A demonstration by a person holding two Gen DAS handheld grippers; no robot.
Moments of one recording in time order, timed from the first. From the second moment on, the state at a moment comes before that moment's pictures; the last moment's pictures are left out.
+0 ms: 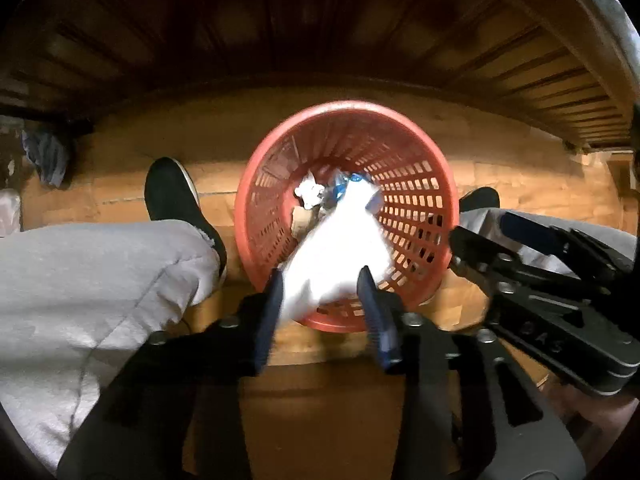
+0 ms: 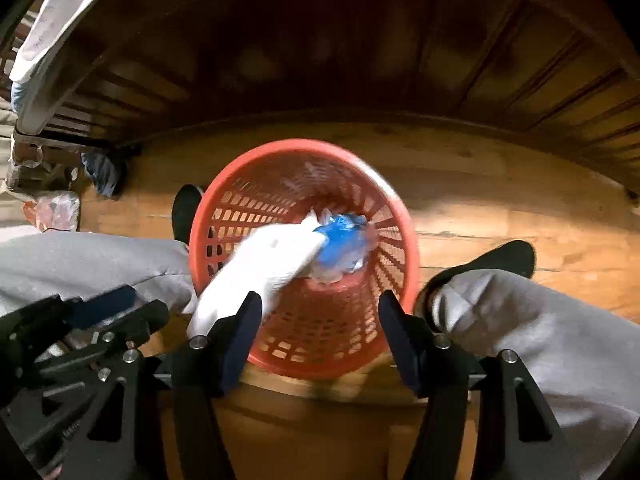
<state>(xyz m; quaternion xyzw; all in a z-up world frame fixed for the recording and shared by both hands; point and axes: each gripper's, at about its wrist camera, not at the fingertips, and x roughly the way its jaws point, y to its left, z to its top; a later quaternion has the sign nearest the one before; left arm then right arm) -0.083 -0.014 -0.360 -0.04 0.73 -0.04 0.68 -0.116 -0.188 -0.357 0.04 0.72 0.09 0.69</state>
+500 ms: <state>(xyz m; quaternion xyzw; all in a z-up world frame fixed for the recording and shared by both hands) -0.018 0.021 -0.125 -0.03 0.46 -0.06 0.89 0.042 -0.223 -0.048 0.03 0.43 0.18 0.89</state>
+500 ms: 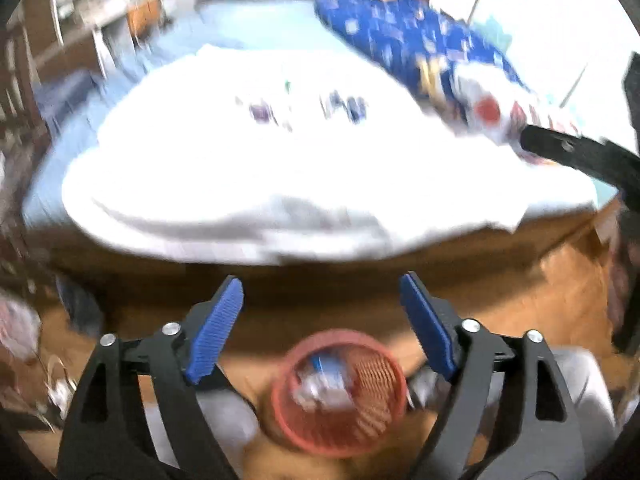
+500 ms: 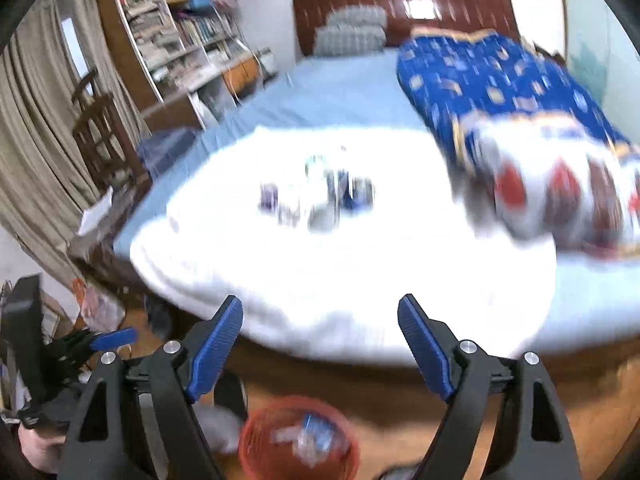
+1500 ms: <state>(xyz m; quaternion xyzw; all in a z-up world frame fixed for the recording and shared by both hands) 0.232 0.107 -0.149 -0.10 0.40 -0.03 0.91 0.480 -0.088 -0.242 0.01 0.56 0.17 0.81</state>
